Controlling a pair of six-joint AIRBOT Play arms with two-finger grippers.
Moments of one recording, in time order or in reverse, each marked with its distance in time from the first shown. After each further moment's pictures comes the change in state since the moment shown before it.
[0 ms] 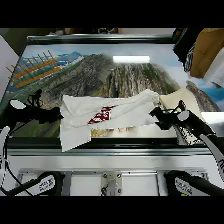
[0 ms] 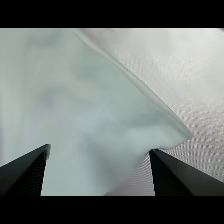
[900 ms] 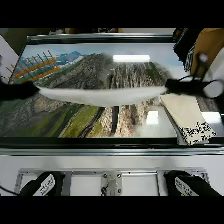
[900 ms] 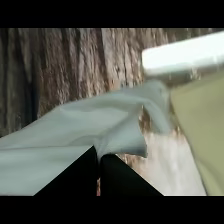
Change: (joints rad) left arm 0.083 0.270 0.413 -0.008 -0.116 -0.038; right arm -0.009 0.209 0.599 -0.288 0.355 -0.311
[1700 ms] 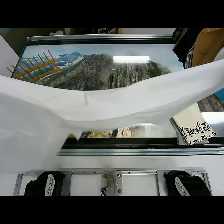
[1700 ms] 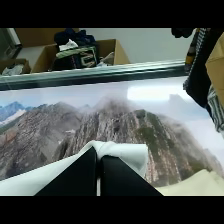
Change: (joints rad) left arm 0.055 0.431 0.546 0.005 -0.064 -0.185; right arm -0.005 0.410 0.440 -0.109 0.297 0.018
